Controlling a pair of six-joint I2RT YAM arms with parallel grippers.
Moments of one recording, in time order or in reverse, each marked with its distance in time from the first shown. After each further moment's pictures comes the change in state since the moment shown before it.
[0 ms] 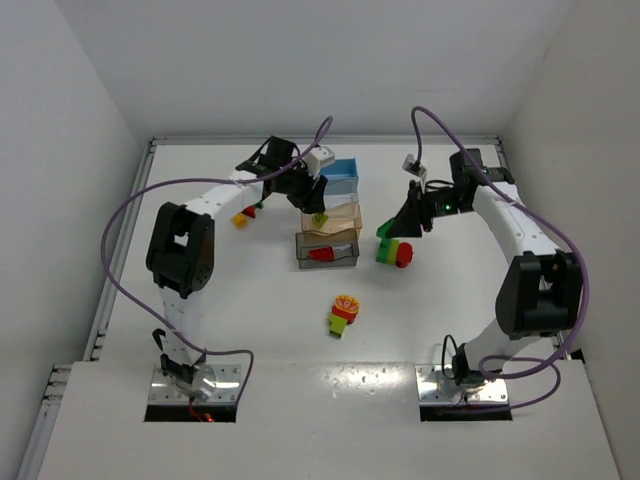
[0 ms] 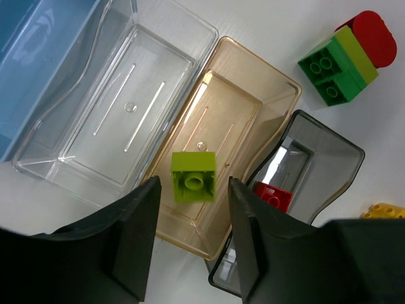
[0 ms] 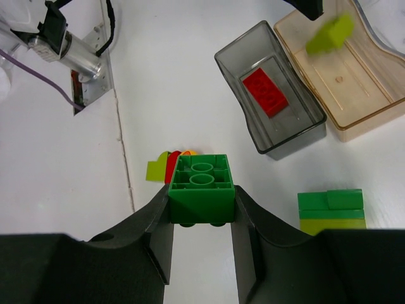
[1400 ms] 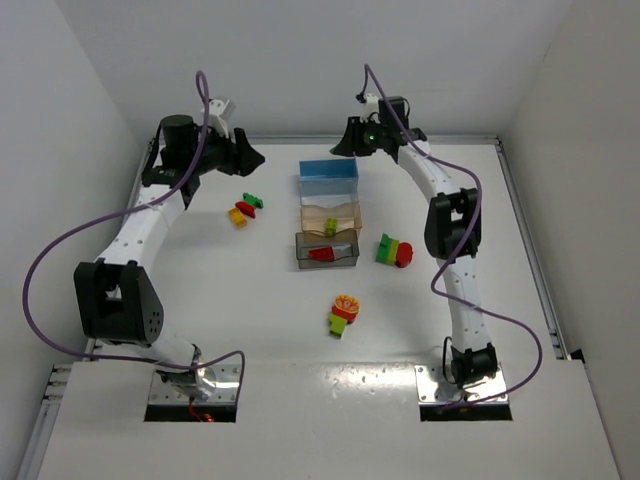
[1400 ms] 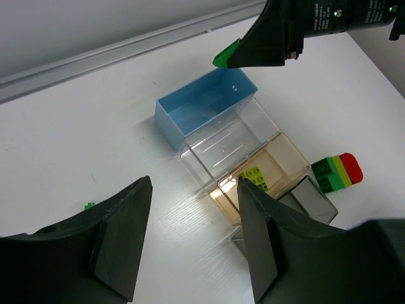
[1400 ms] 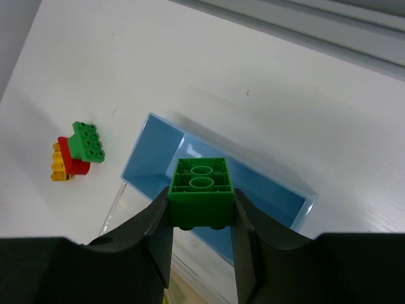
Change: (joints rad) left arm 0.344 -0.461 -0.256 0.262 0.043 -0.333; right arm 0.206 0.890 0.988 0.601 0.608 0.930
